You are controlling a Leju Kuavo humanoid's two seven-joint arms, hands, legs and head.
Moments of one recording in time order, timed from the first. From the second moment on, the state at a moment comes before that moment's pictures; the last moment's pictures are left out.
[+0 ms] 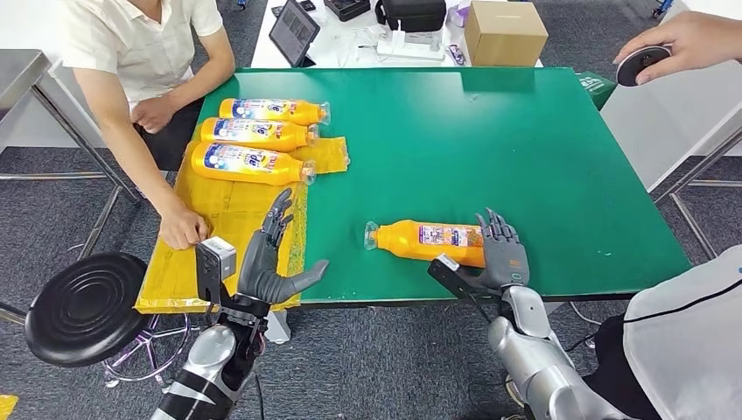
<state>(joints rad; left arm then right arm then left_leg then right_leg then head) -0.21 -0.14 -0.47 -1.32 0.08 -0.04 -0.31 -0.49 -0.06 0.21 -0.54 1.21 -0.64 -0.13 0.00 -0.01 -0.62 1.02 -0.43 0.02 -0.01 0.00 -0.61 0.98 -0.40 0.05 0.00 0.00</state>
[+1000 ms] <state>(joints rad) -0.26 -0.16 -0.48 -1.27 0.11 -0.06 -0.29 -0.55 -0.07 0.21 -0.43 1.16 -0.55 -0.19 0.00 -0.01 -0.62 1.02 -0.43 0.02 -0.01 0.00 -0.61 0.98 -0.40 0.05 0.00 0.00</state>
